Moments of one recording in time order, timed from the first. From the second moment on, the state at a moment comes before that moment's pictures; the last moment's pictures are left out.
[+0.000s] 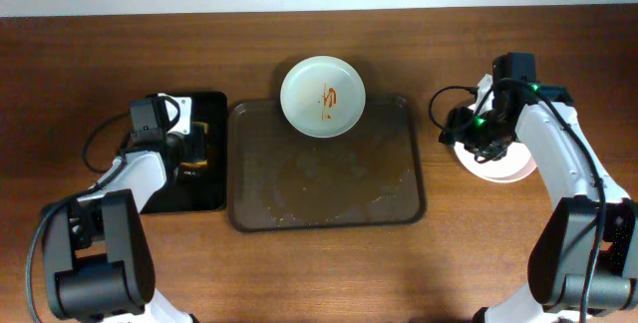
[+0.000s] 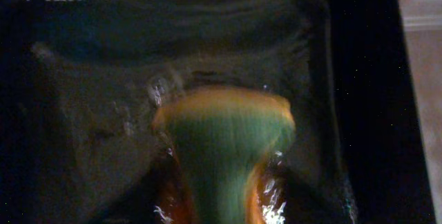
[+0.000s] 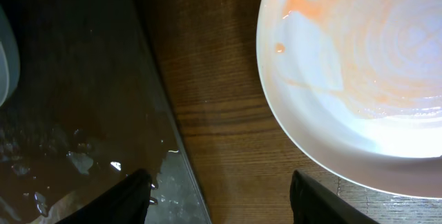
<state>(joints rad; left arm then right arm) 0.15 1.82 0.95 -0.14 0.15 0.14 -0.10 1.78 1.33 -0.92 -0.24 0.21</state>
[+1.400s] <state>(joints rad) 0.15 1.76 1.00 -0.19 0.14 0.10 -0.10 1.78 1.33 -0.94 -0.24 0.20</state>
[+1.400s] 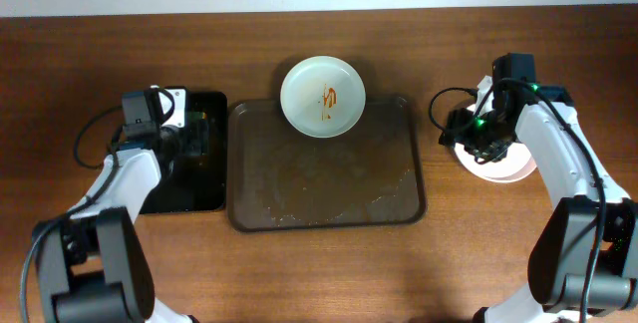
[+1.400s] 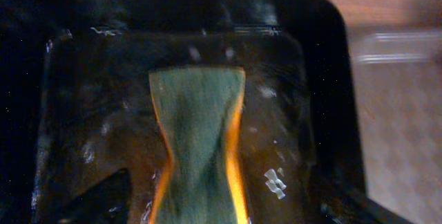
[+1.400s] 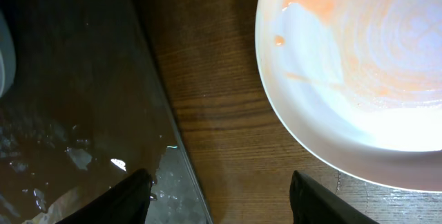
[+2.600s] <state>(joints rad) 0.15 1.75 1.01 -0.31 0.12 0.09 -0.06 1.78 1.33 -0.94 -0.24 0.18</state>
